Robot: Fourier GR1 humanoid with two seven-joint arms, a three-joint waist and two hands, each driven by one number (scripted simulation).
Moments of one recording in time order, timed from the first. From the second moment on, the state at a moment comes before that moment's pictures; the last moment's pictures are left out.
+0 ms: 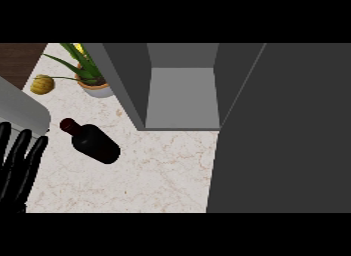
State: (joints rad) left arm 0.23 0.05 -0.19 -2.43 0.17 0.09 0.26; right arm 0.05 -0.08 0.20 -2.48 -0.03 0.03 0.49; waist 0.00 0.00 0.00
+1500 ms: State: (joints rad) left arm 0.17 0.13 0.26 -2.04 0.55 -0.20 0.20; right arm -0.03 -0.09 0.16 -2.49 -0.04 0.03 0.60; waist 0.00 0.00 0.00
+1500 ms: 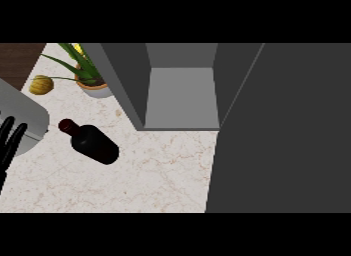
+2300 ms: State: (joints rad) left arm 0.09 0.09 0.27 -1.66 0.40 -0.29 -0.07; right arm -0.08 -0.10 0.15 -2.50 -0.05 0.02 0.65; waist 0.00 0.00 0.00
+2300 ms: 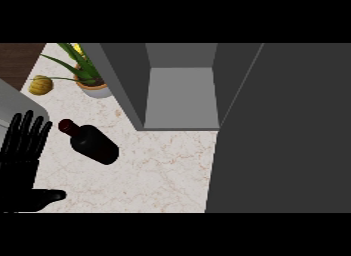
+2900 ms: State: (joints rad) left arm 0.02 0.11 0.27 -1.42 0.33 -0.36 -0.23; right arm -0.07 -0.10 0.14 -2.50 -0.05 0.02 0.65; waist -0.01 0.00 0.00
